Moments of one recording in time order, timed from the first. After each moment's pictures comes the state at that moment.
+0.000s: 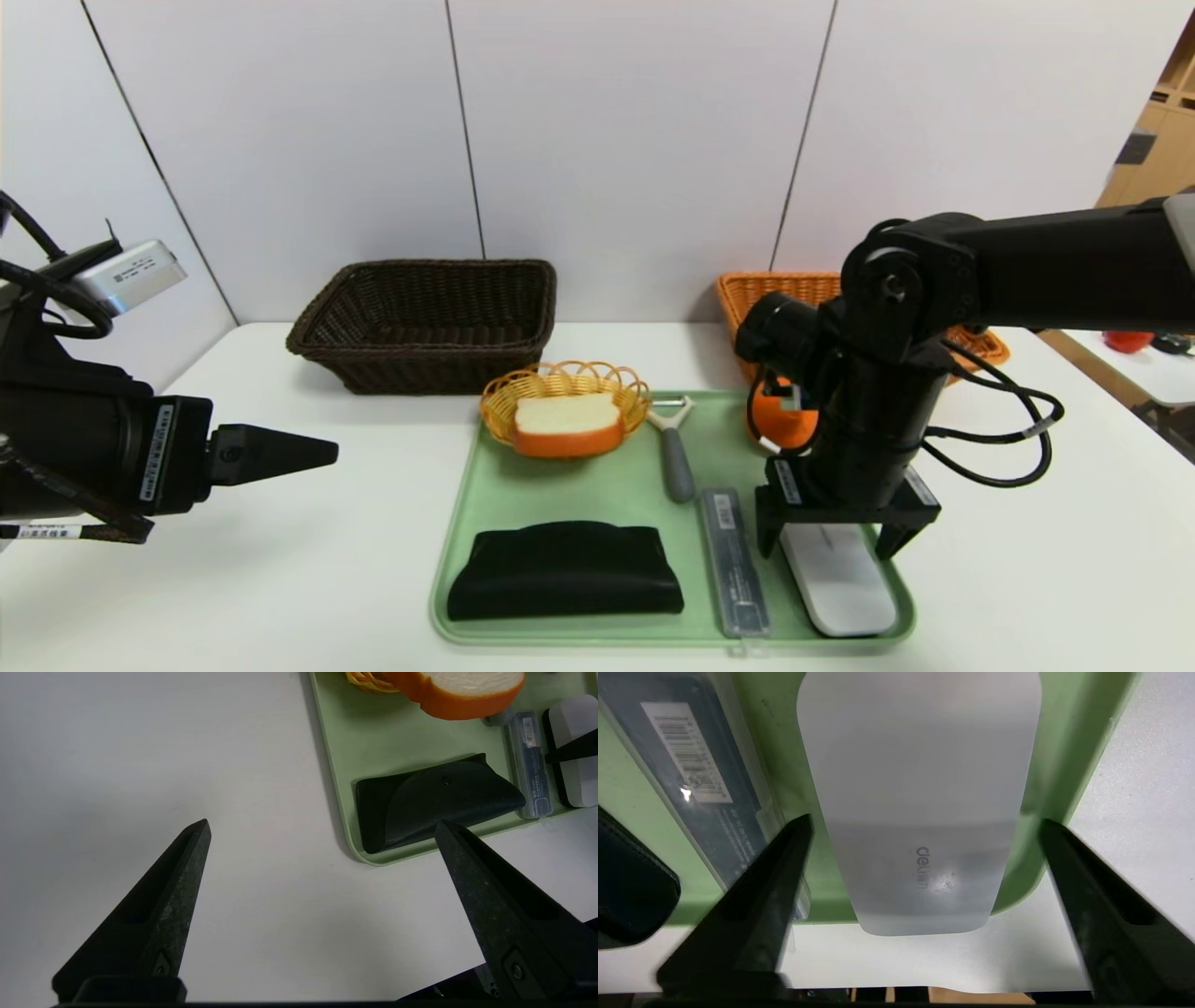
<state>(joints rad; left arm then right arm) -0.26 1.23 -1.06 0.52 -0.17 -0.21 0.54 2.05 -1.65 1.15 -0.01 0.53</state>
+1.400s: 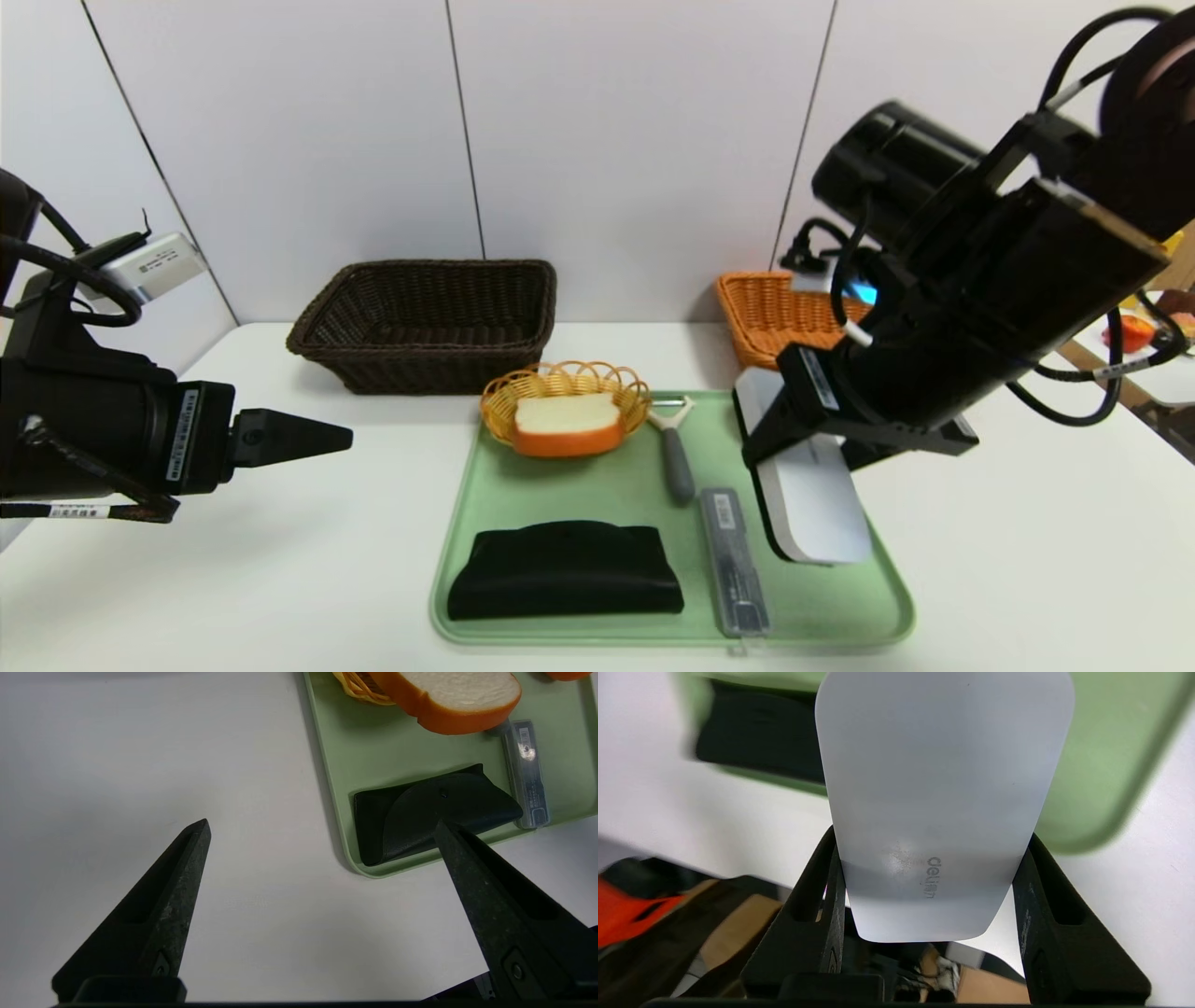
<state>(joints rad) -0.26 1.26 -1.07 0.49 -0.18 -0.21 0.62 1.82 -1.84 1.13 0.16 0.54</state>
